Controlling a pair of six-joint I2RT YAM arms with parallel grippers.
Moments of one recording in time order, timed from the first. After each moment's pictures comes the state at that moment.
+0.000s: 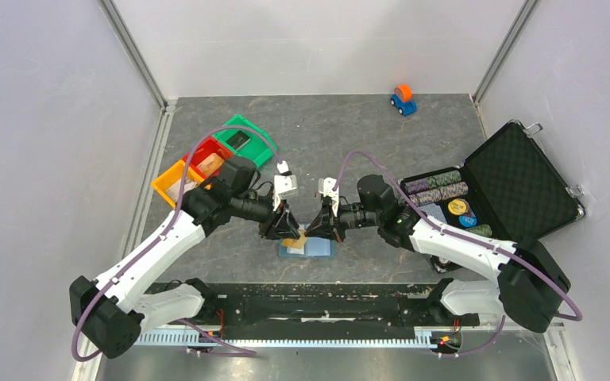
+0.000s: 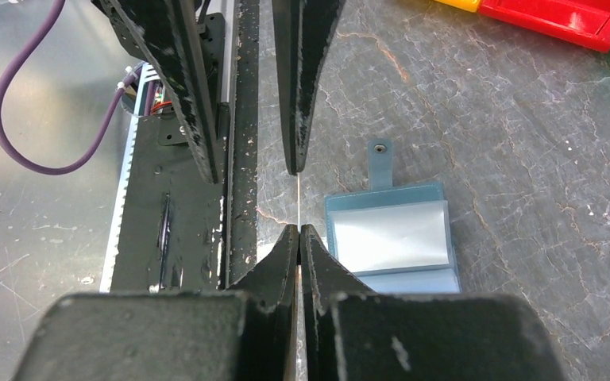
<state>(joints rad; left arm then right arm) -0.60 1.07 0.96 -0.63 0.83 0.32 0.81 1.26 0.70 0.21 -0.72 -0.07</state>
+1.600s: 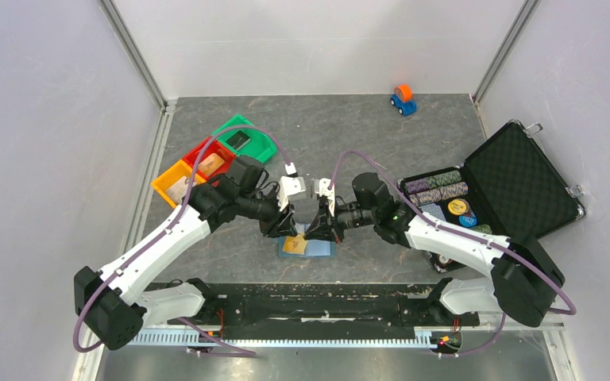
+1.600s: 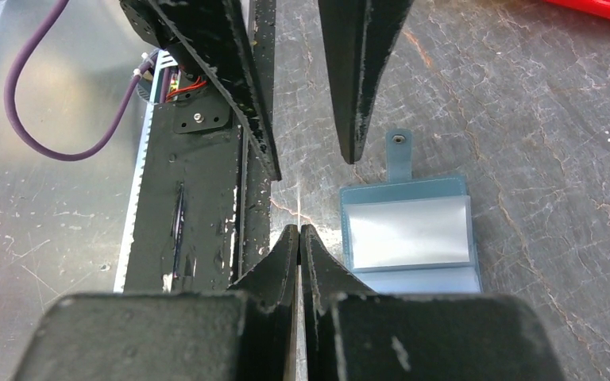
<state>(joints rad) -0.65 1.13 1.00 -0.72 0.65 0.37 0.81 1.30 0.73 0.16 -0.77 -0.07</state>
